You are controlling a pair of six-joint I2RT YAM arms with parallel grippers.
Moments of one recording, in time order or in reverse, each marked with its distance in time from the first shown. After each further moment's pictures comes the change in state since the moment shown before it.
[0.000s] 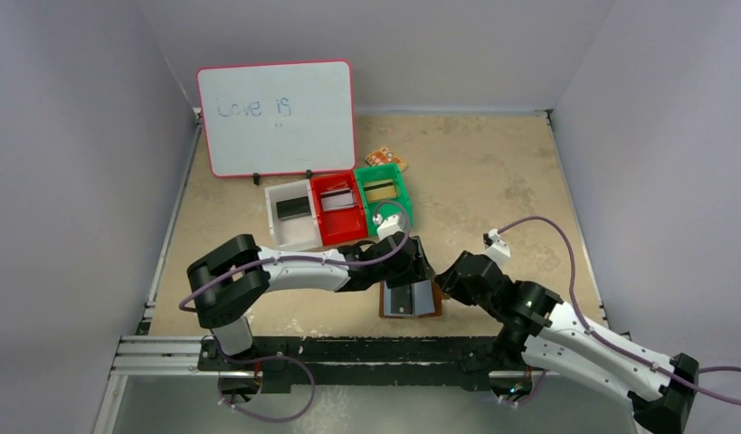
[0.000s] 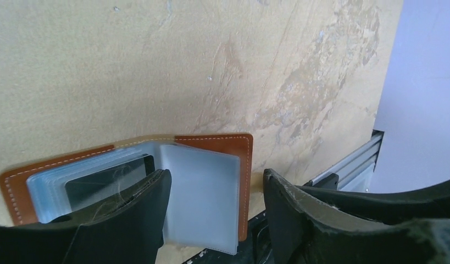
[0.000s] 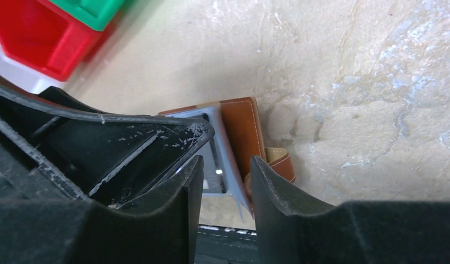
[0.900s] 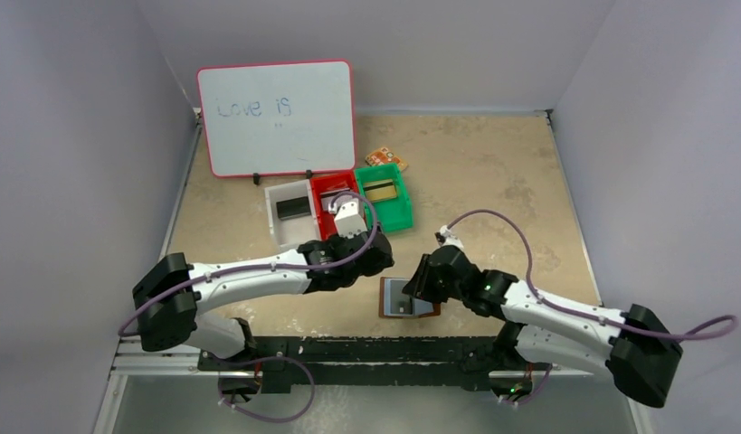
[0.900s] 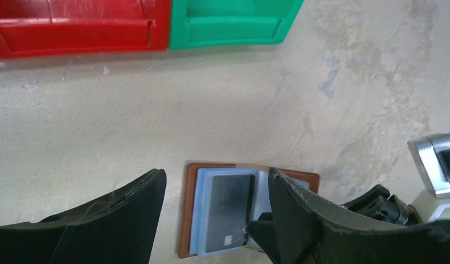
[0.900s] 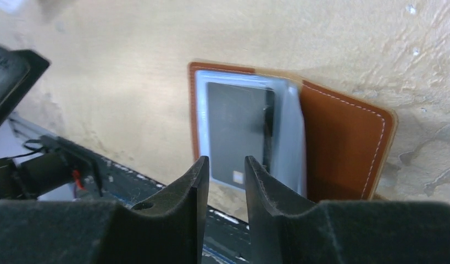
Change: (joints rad) left arm 0.005 -0.320 -0.008 -0.437 -0.442 0.031; right arm -0.004 0.302 -0.042 0.420 -0.312 -0.167
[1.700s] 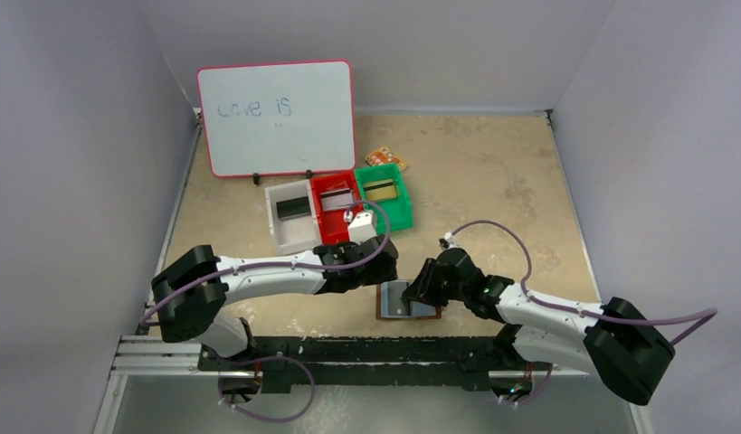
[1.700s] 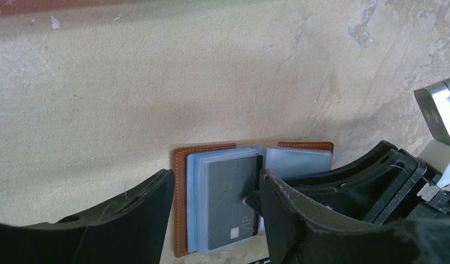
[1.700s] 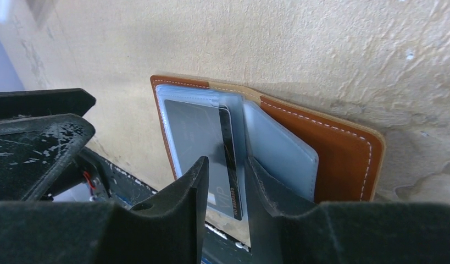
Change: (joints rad) left arm 0.000 0.114 -0.040 0.070 0.162 0.042; right arm -0.109 0.123 -0.143 0.244 -0.164 0.023
